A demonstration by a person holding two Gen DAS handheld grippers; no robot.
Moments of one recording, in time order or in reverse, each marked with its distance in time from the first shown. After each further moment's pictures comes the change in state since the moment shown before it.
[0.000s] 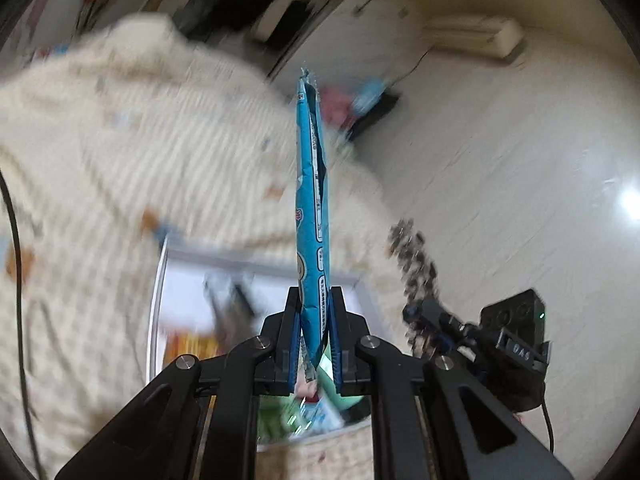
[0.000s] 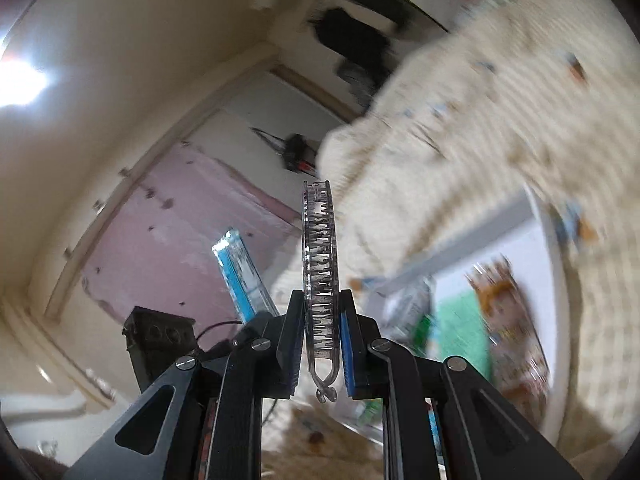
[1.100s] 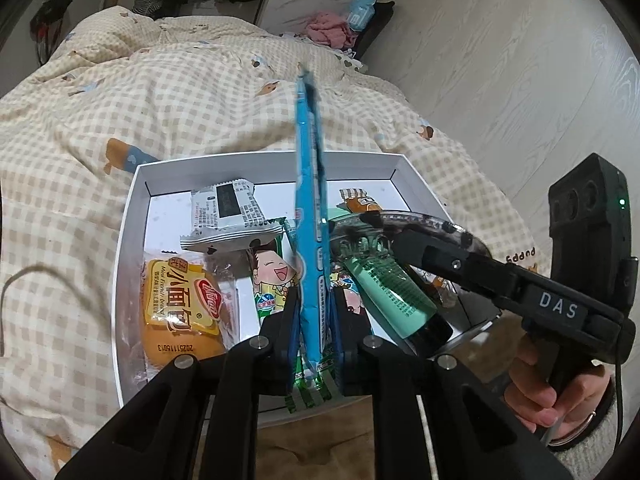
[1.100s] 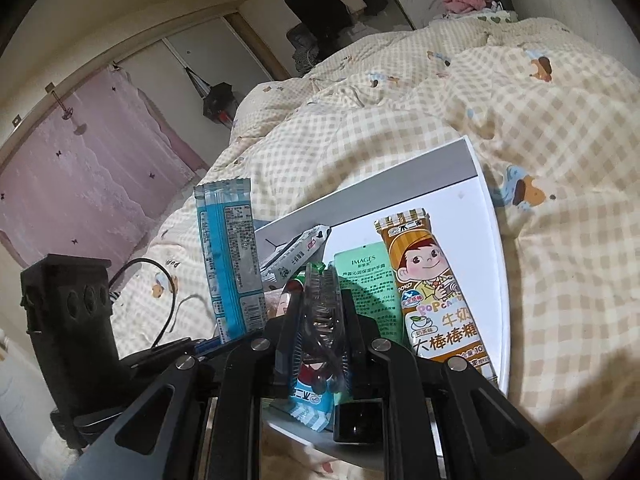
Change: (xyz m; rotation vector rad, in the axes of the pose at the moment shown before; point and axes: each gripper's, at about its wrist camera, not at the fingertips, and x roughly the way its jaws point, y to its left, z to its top) left arm 0.064 -0.023 -0.058 0.247 0.205 0.182; right arm 0.037 0.002 -0.026 -0.220 0.078 -0.376
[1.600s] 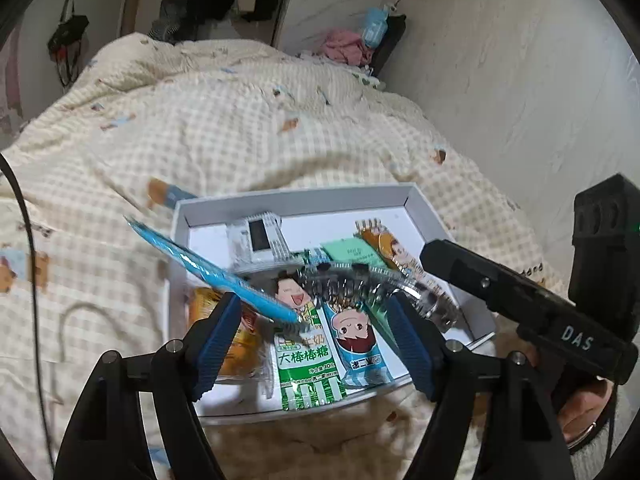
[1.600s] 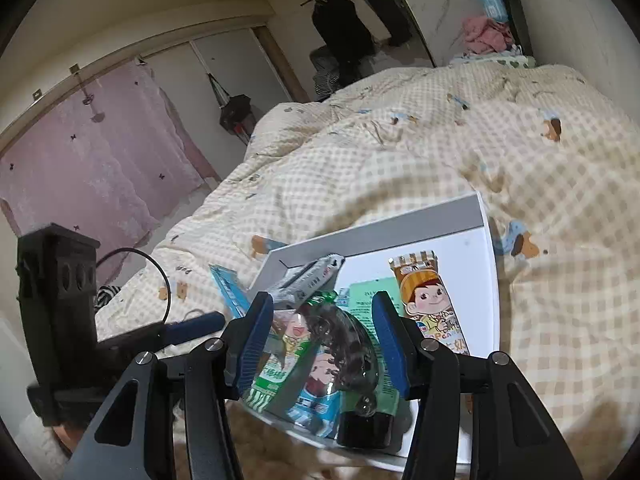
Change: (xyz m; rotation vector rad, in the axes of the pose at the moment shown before) left arm -0.041 -0.007 0.015 0.015 -0.071 0.106; right arm -0.025 0.022 0.005 -0.123 -0.098 0.005
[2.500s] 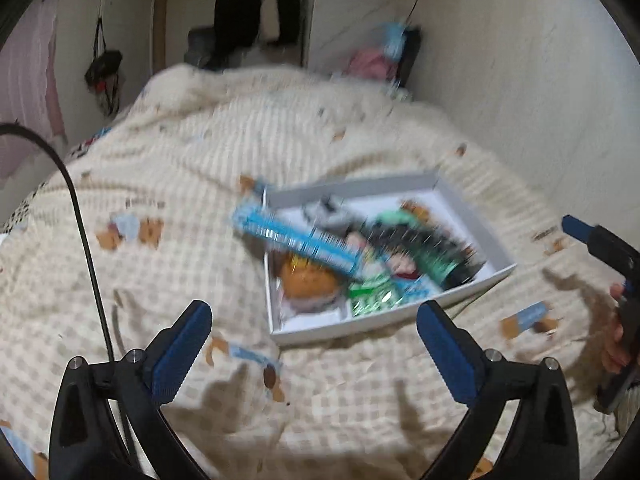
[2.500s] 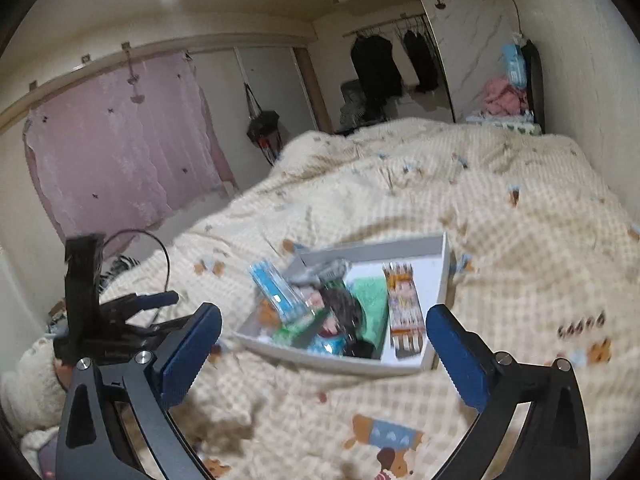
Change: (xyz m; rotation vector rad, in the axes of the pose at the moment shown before) left arm -0.066 0.016 -0.054 0.065 -0.043 0.191; right arm -0.095 0.028 -0.037 -0.182 -0.063 -0.045
